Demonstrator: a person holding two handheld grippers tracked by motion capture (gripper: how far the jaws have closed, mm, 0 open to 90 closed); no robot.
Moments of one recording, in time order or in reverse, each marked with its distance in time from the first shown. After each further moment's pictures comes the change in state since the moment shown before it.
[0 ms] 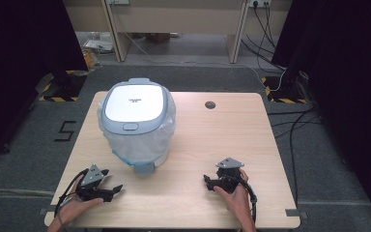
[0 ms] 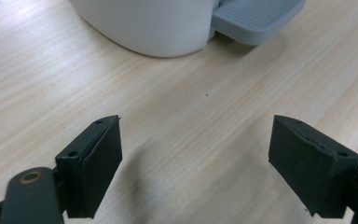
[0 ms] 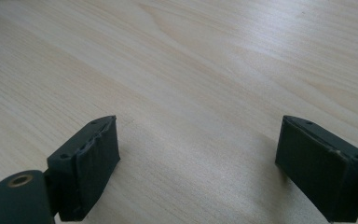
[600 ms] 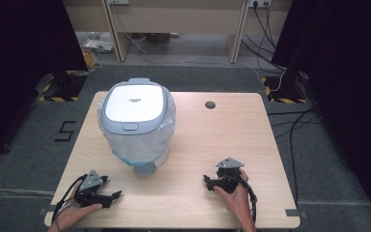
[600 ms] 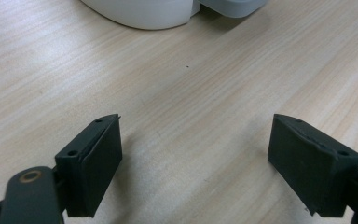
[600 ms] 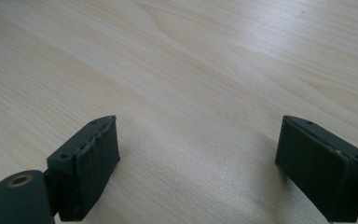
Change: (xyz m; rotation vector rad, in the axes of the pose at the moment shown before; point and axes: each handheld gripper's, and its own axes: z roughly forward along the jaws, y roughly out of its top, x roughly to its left) left arm -0.010 -0.010 -0.007 0.027 -0.022 -0.045; right arm 0.000 0.000 0.000 0.001 0.001 0.000
